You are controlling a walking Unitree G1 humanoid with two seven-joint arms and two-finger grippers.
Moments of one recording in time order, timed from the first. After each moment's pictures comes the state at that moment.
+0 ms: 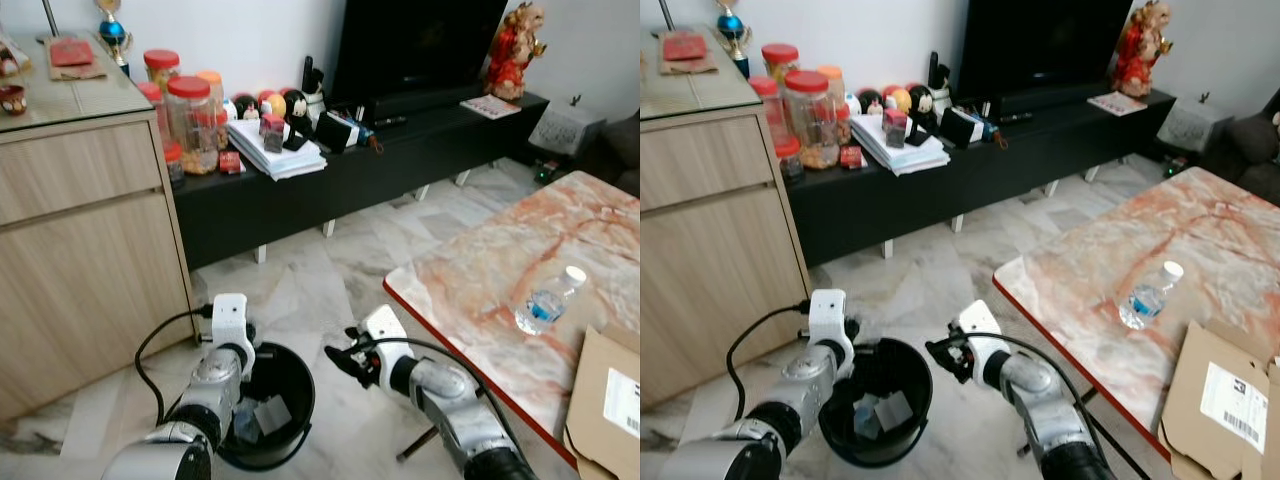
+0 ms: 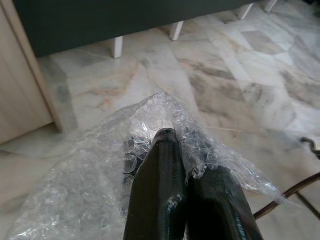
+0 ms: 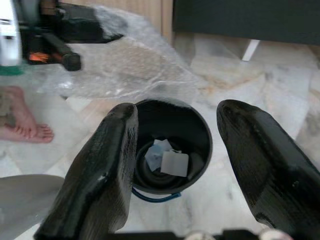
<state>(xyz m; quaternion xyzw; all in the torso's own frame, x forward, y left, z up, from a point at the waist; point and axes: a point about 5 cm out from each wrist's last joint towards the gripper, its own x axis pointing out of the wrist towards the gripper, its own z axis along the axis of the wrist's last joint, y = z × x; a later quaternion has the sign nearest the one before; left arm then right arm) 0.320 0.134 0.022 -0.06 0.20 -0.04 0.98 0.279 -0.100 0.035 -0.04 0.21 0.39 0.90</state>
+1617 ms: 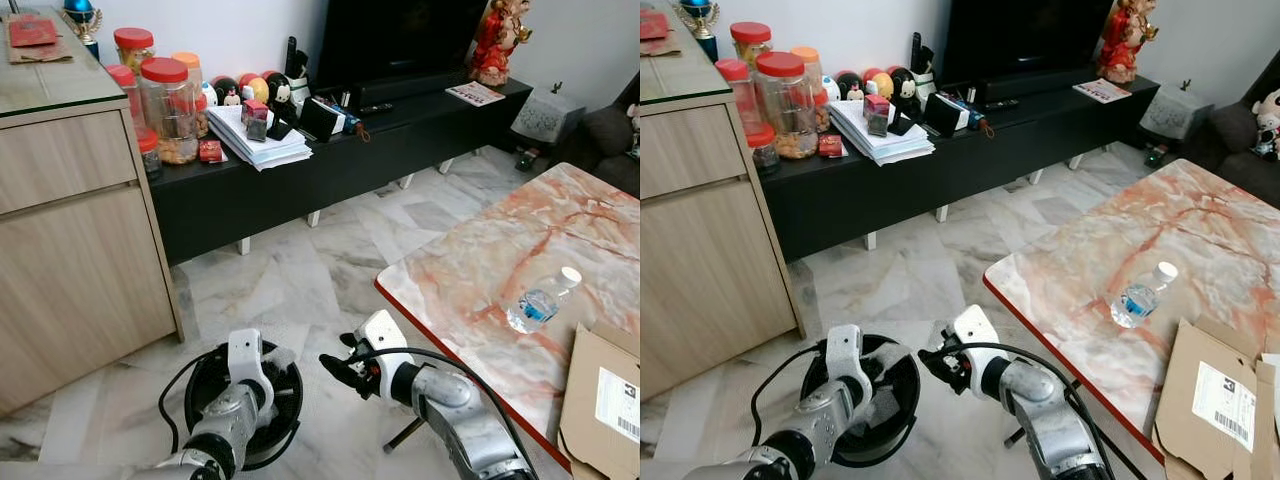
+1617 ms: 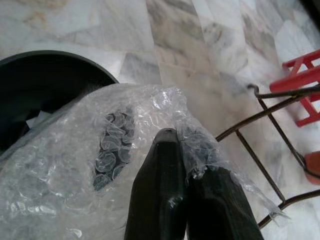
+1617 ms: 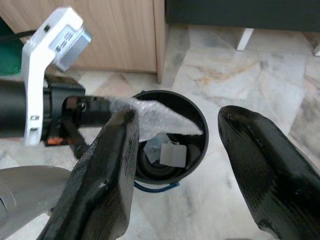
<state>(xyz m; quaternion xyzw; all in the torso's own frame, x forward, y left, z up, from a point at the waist) 0.278 0.116 -0.022 -0.14 0.31 -0.07 0.94 0.264 -0.101 0.048 -0.04 0.22 0.39 0.89</state>
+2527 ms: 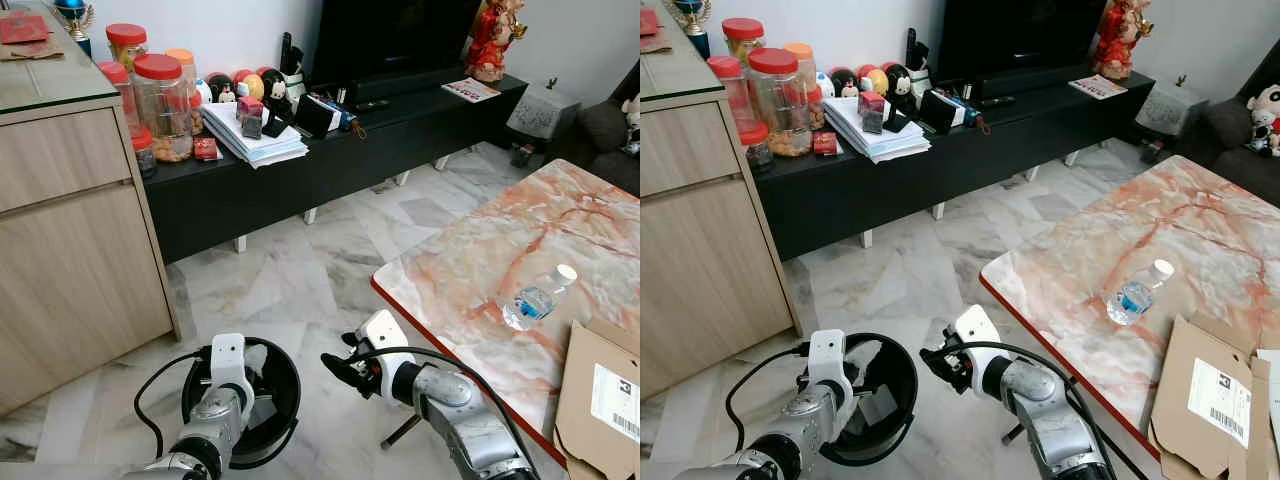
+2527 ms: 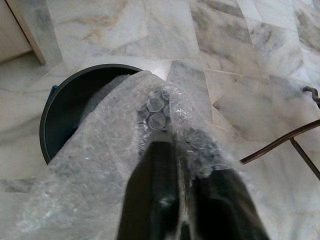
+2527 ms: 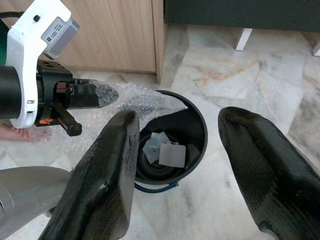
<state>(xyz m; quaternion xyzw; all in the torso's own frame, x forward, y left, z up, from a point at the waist) 0.282 0.140 -0.020 -0.06 0.30 0.00 0.95 0.265 -0.101 0.049 -0.04 0.22 0.39 0.89</state>
